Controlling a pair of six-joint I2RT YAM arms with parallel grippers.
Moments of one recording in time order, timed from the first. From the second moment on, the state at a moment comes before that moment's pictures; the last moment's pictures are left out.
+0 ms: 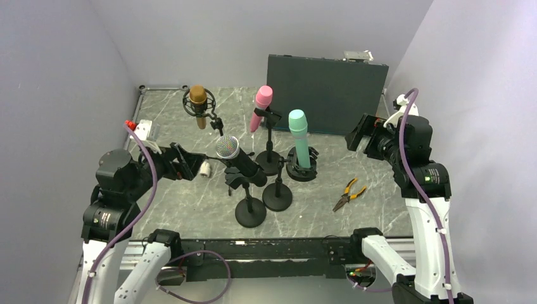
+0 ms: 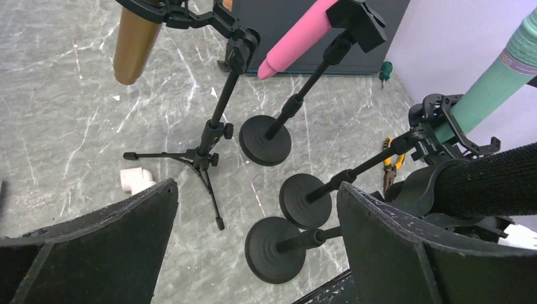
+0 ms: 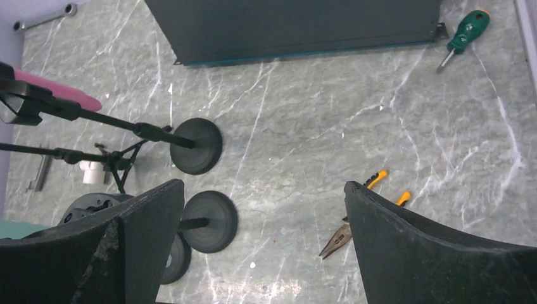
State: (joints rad) left arm -0.18 0.58 1.07 -0.70 0.33 -0.33; right arm 0.07 0.87 1.32 -0.95 -0.04 0.35
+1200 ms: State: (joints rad) left arm -0.18 0.48 0.94 -0.60 0.66 -0.31; right arm 0.51 1.01 1.38 -0.78 -0.42 0.13
